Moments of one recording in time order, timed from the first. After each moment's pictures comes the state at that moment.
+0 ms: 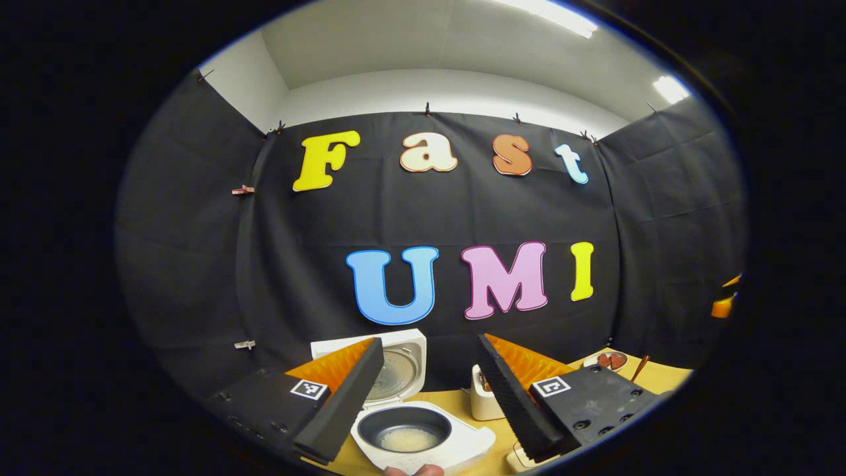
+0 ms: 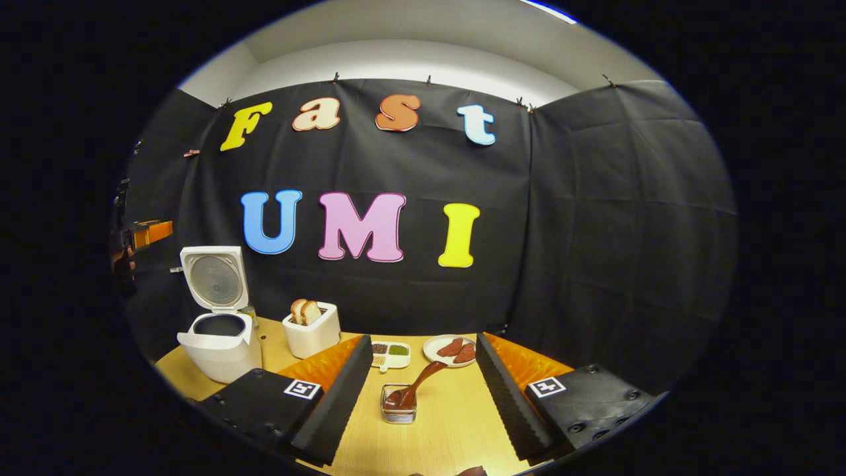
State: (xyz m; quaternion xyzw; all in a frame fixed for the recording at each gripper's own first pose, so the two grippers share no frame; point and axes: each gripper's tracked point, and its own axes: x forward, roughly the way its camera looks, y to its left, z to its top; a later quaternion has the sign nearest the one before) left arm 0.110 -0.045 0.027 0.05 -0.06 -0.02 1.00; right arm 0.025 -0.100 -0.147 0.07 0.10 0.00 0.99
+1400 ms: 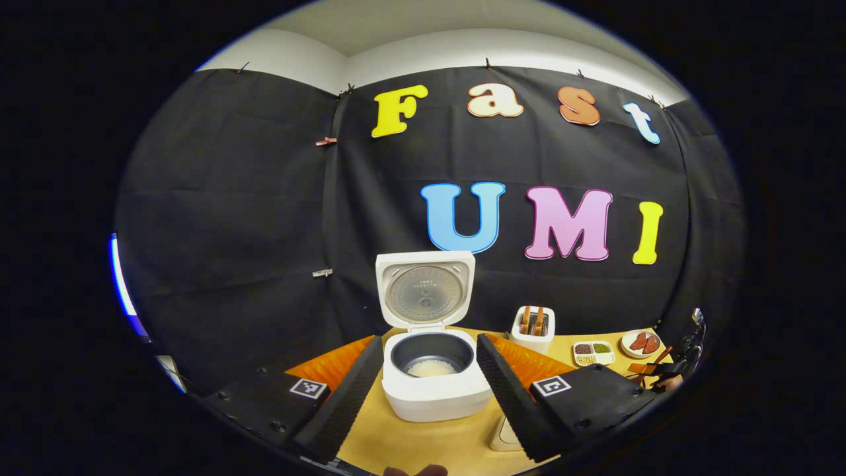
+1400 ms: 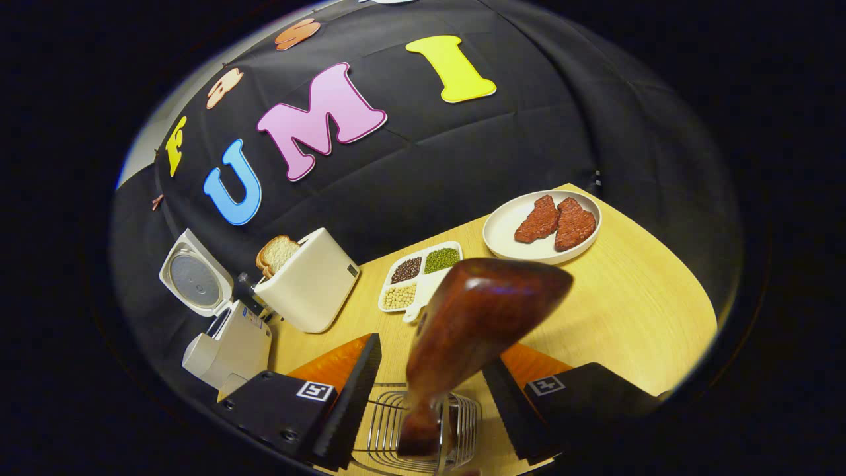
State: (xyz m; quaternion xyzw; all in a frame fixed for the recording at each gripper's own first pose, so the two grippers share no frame) left arm 0.029 -0.045 -0.060 0.00 0.08 0.19 0.98; right arm 0.233 -0.024 -0.465 0.31 0.28 0.12 0.90
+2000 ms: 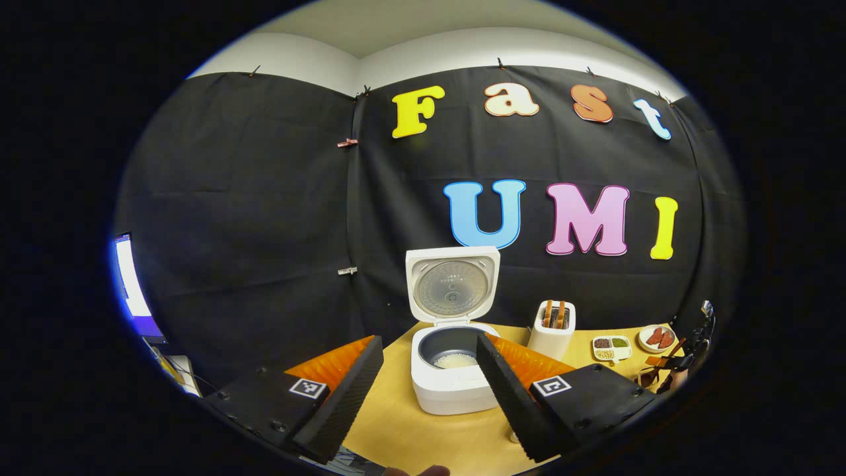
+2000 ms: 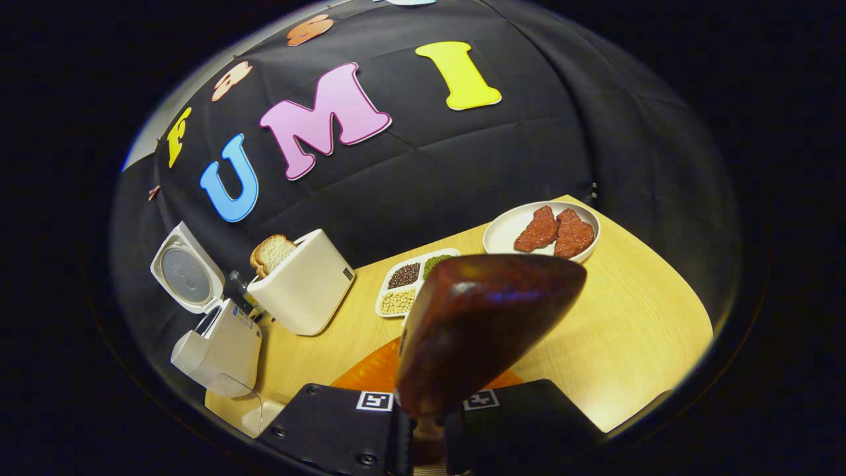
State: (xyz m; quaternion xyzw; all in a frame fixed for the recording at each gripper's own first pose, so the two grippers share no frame) left arm -0.003 -0.029 -0.057 0.01 0.08 0.22 0.97; right arm 0.231 -0.022 -0.455 0.27 0.27 0.10 0.92
